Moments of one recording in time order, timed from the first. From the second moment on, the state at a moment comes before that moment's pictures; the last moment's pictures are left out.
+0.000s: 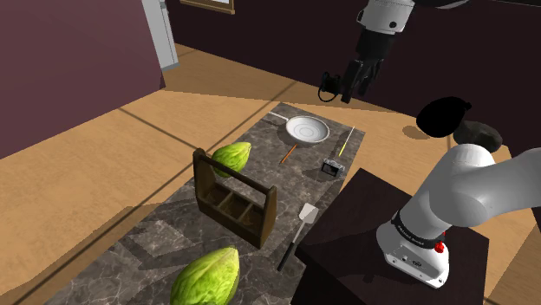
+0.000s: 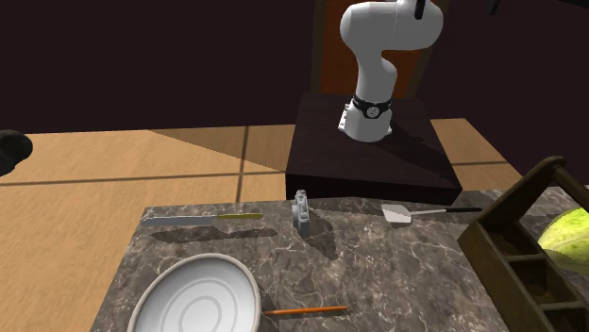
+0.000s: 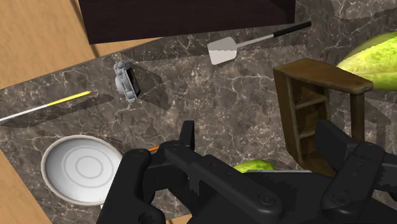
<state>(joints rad) 0.01 -0.76 -0.03 -2.34 0.09 1.58 0.06</state>
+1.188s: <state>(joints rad) -0.07 -0.61 -0.17 -2.73 -0.06 2.08 -0.13</state>
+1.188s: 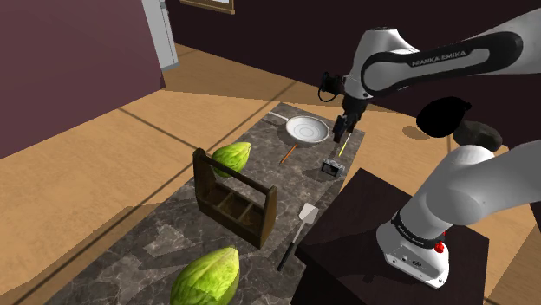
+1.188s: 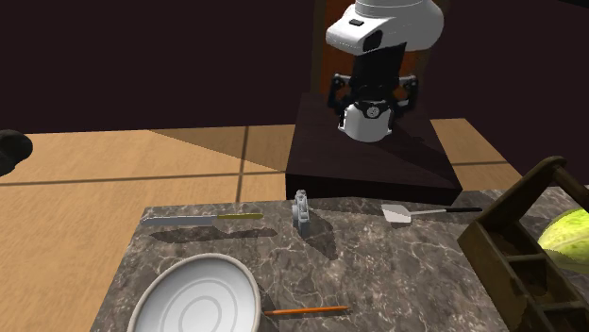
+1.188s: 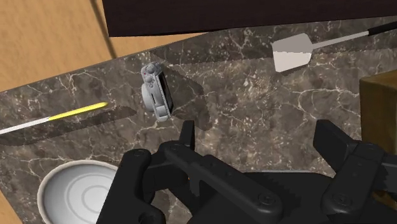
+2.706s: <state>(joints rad) -0.18 0.24 -0.29 -2.68 0.10 2.87 -0.54</state>
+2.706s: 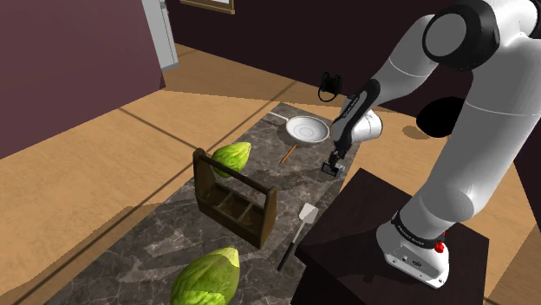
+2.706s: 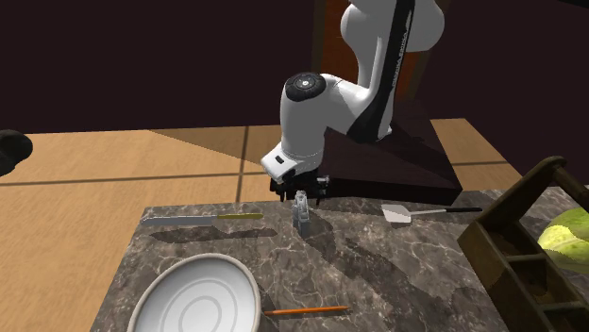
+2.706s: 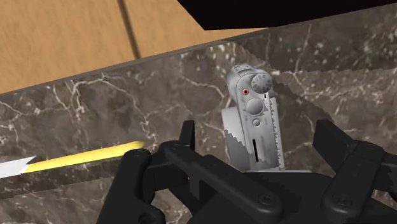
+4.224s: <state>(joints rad) -0.16 0.20 -0.32 -2.69 0.07 2.84 -0.51</state>
